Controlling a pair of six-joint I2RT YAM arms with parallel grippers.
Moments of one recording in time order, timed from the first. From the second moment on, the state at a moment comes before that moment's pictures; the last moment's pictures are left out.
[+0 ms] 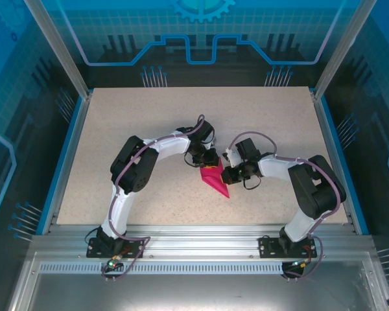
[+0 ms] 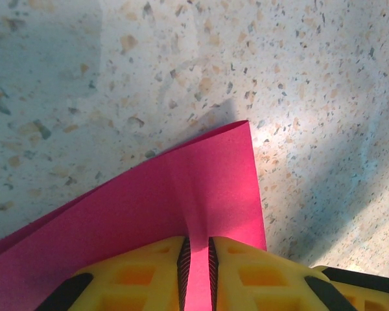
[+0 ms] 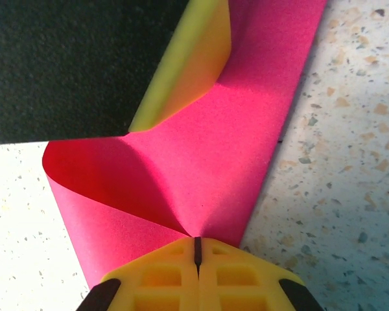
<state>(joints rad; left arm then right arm) -0.61 2.19 1.56 -0.58 0.44 -0.60 0.41 1.68 0.78 -0.27 -0.46 0.17</state>
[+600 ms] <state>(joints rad) -0.61 2.19 1.56 -0.58 0.44 -0.60 0.40 1.67 0.80 -0.28 -0.45 0.17</state>
